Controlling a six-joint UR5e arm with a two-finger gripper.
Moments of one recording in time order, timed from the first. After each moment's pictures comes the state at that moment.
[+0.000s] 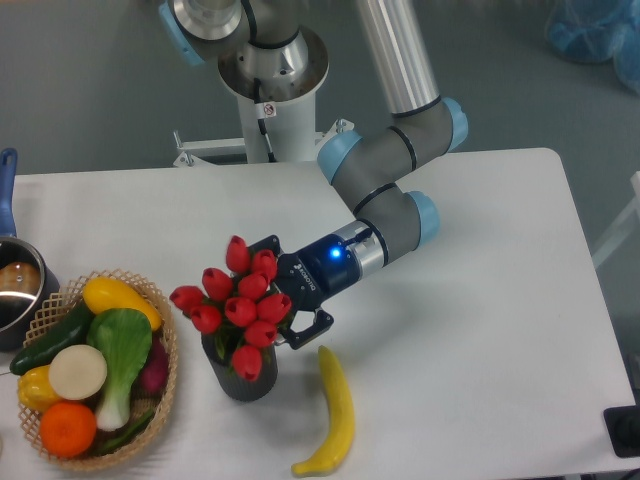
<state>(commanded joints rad) 2.57 -2.07 -1.91 -0.89 -0.16 1.60</state>
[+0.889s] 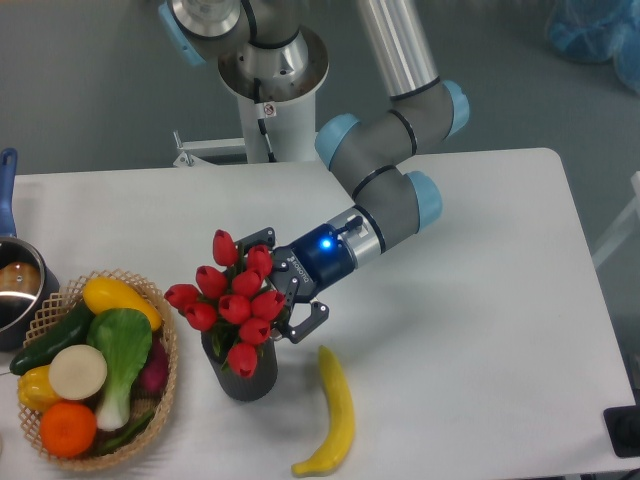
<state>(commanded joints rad) 2.60 -1.95 -1.90 -0.89 0.17 1.57</state>
